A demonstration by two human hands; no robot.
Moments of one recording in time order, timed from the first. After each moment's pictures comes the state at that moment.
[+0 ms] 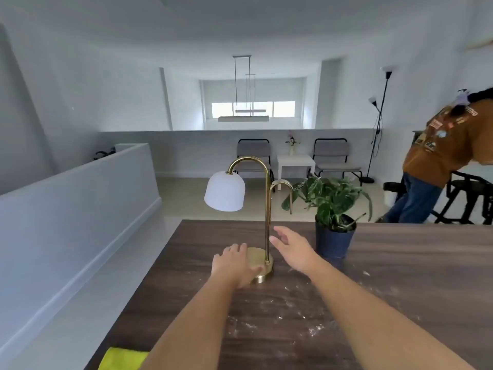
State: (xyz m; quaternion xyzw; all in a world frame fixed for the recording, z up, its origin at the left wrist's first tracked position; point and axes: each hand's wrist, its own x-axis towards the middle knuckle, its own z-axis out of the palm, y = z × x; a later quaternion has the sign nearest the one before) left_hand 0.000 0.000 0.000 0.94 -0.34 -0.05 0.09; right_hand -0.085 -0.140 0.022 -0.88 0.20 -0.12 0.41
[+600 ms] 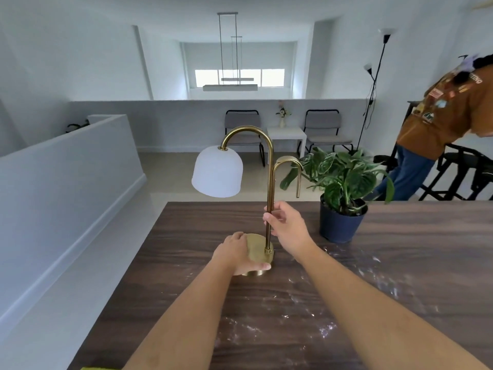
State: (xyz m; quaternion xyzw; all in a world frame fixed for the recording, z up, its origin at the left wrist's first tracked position) left_hand 0.052 -0.030 -0.036 0.91 -0.37 -0.14 0.11; right_hand -0.033 -0.144 0.005 -0.78 0.23 -0.24 0.53
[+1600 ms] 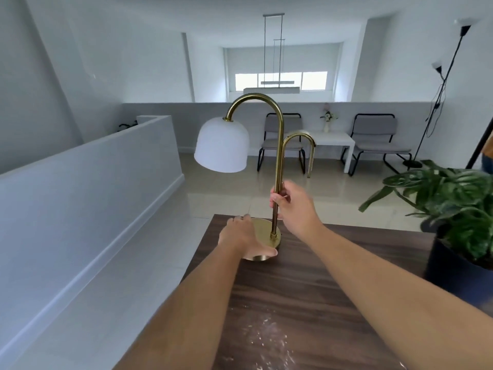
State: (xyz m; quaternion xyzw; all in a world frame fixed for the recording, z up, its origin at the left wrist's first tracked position) left_hand 0.229 -0.004 -0.032 0.95 -0.27 -0.06 0.11; right_hand 0.157 -0.113 0.020 -0.81 0.14 -0.26 0.50
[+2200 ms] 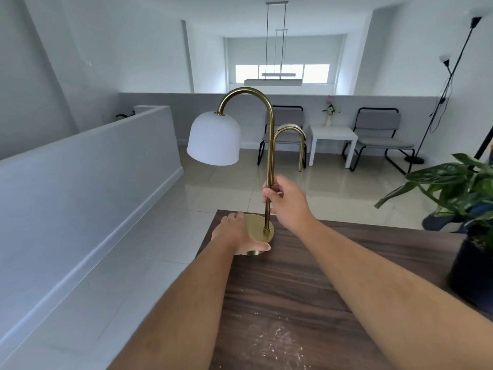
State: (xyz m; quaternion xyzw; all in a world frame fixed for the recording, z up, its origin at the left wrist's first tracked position) left_hand 0.269 0.011 -0.052 0.95 -0.26 -0.09 0.13; right_hand 0.205 -0.103 0.000 -0.82 0.14 -0.23 0.51
